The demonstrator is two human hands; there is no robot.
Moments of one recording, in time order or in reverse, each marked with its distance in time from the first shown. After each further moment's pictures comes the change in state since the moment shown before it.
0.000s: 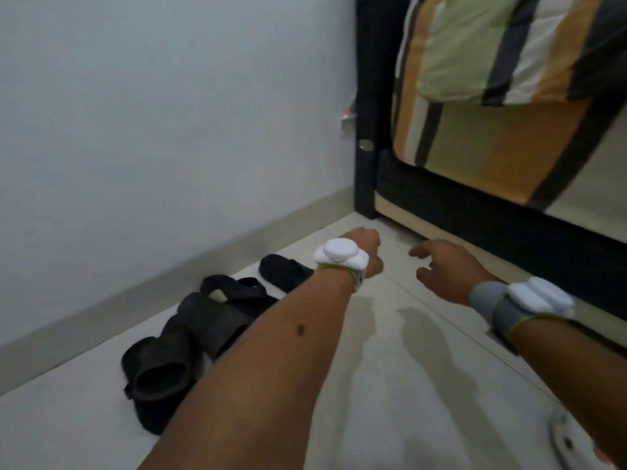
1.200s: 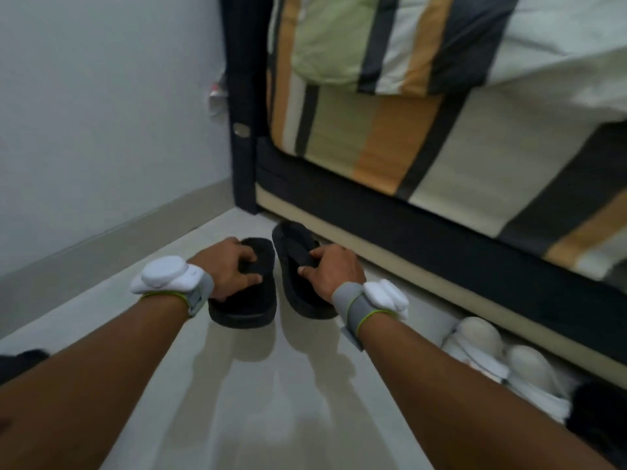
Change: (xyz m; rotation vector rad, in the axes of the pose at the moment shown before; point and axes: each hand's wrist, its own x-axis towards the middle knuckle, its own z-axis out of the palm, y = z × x) left_hand 0.042 -0.011 0.024 0.046 -0.083 0.161; right_hand 0.011 0.030 0.015 0.215 0.200 0.392
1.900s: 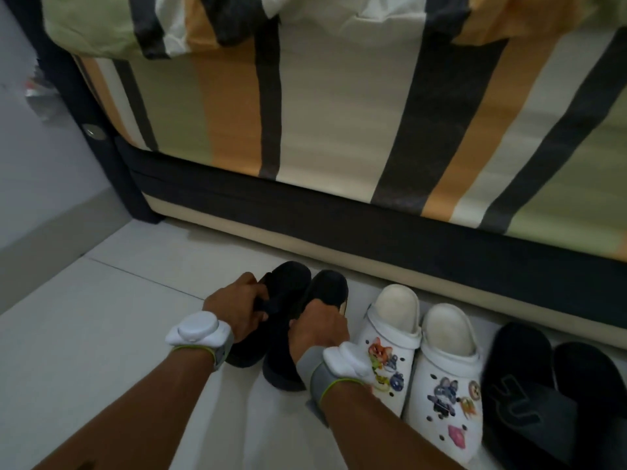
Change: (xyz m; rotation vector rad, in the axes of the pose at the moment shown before) left_hand 0.054 0.144 0.132 0.104 -0.079 0.167; right_hand -0.016 0.149 0.011 -0.045 0.033 0.415
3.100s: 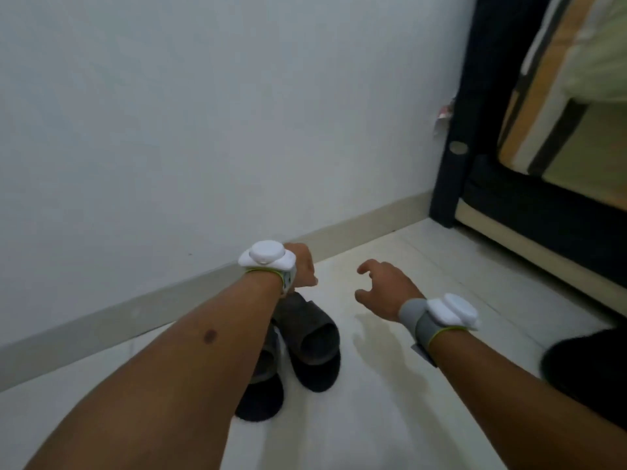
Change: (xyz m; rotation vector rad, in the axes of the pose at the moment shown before) left_hand -0.318 -0.316 -0.145 -0.148 0.003 -0.713; right_hand -0.228 -0.284 0.121 -0.203 -0.419 -0.965
